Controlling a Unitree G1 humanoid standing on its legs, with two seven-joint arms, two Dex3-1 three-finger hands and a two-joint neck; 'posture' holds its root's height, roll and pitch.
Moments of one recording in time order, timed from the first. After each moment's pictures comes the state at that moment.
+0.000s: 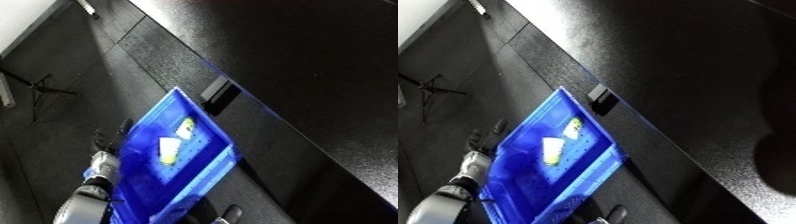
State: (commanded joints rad) left arm -0.38 0.62 0.25 1.34 -1.26 -0.30 0.15; right arm -0.19 -0.36 0.28 1.21 0.71 -0.05 0.26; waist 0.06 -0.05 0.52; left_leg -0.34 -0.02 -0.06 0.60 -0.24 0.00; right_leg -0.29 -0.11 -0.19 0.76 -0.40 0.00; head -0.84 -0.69
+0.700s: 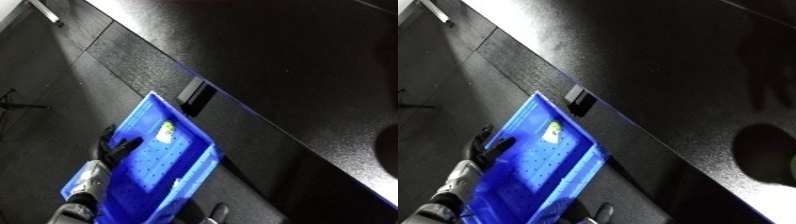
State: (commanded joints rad) left arm -0.35 0.54 0.07 1.27 -0.93 -0.23 -0.21; right arm -0.21 -0.37 0.26 1.19 0.76 -0.06 0.24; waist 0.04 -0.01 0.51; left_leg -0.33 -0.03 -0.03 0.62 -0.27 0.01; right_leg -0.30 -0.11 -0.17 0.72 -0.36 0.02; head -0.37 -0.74
